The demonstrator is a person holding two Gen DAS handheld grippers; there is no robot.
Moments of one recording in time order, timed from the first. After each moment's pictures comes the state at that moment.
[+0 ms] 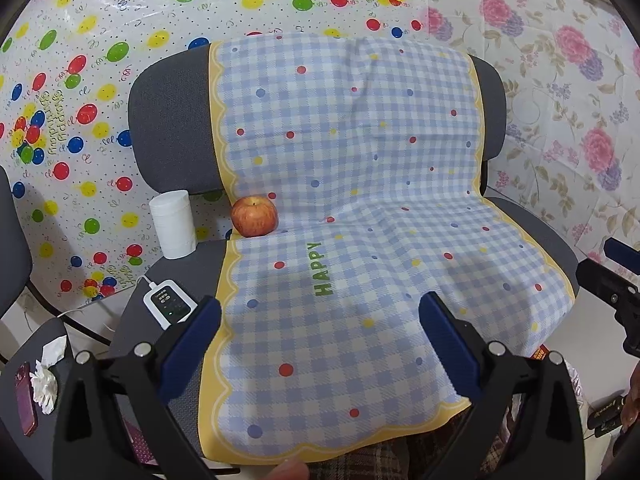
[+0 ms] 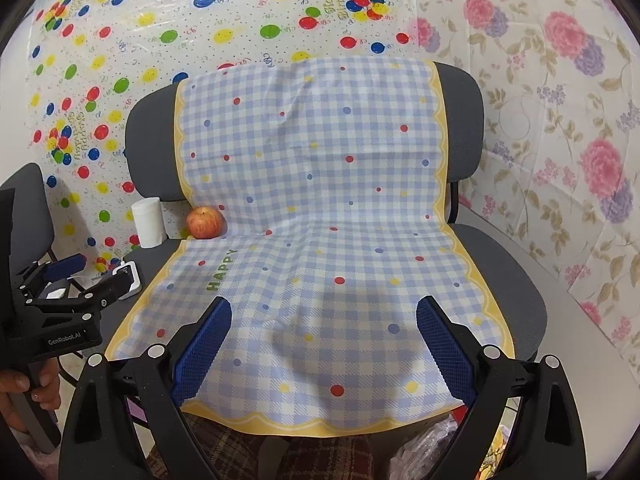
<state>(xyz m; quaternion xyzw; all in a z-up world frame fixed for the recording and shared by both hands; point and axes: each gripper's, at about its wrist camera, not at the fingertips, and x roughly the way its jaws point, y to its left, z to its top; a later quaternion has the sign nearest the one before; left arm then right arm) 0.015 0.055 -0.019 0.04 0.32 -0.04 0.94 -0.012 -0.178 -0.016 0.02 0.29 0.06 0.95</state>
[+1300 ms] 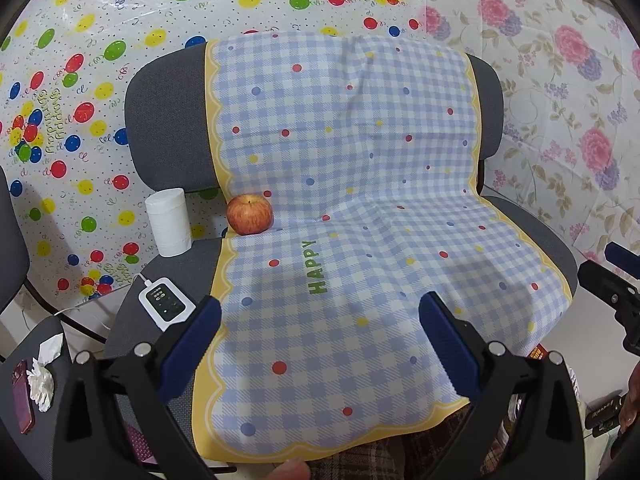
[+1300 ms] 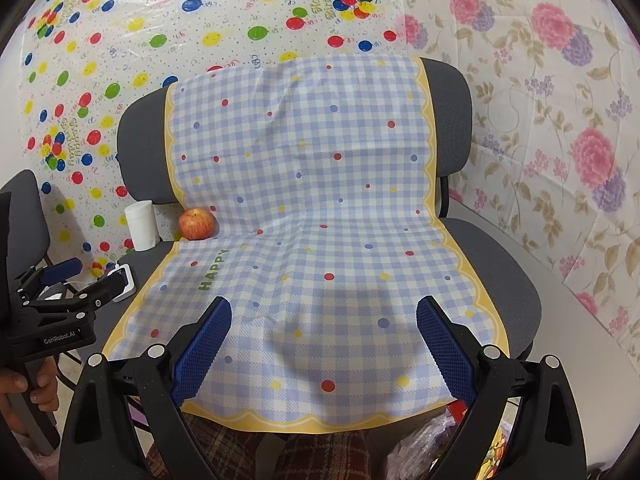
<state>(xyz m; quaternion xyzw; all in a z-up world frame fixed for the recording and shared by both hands) 0.013 0.047 -0.021 0.03 0.32 -0.04 0.95 -0.016 -0.187 -0.018 0.03 0.29 0.05 0.96</state>
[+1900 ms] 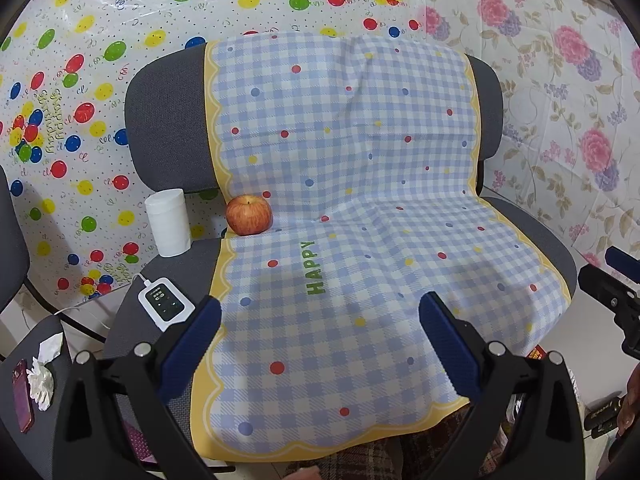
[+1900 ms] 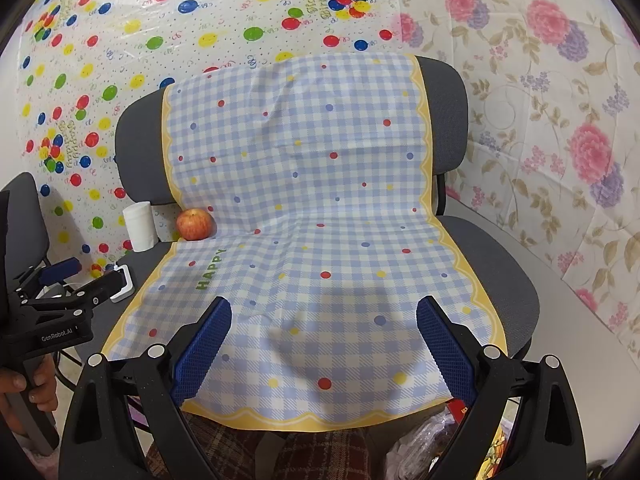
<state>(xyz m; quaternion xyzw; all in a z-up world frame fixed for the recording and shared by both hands) 0.012 0.046 -0.022 0.03 0.32 -0.04 0.94 -0.018 -0.190 -0.022 0.03 0.29 0.05 0.96</state>
